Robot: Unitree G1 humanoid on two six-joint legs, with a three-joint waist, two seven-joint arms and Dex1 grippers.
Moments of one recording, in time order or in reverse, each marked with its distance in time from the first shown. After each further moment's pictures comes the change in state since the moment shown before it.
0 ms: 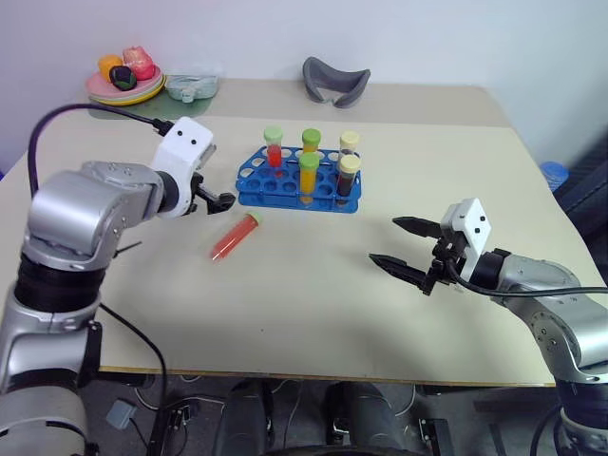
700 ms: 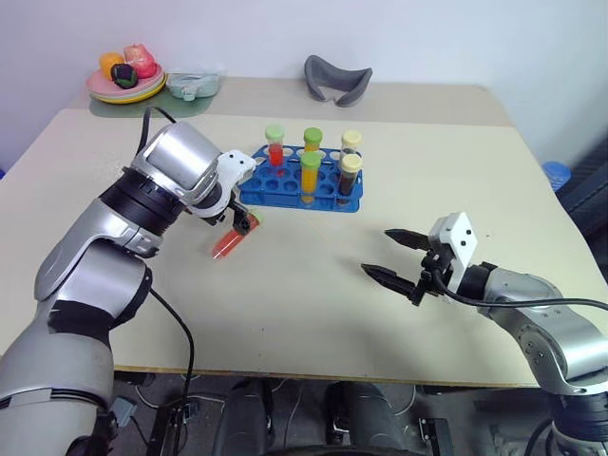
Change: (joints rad) left arm -0.394 -0.203 -0.528 0.628 0.107 0.072 -0.127; right arm 0.058 0.059 0.038 -0.032 -0.011 -0.006 -0.058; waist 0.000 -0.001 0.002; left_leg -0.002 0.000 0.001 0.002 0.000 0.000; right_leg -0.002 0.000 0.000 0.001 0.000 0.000
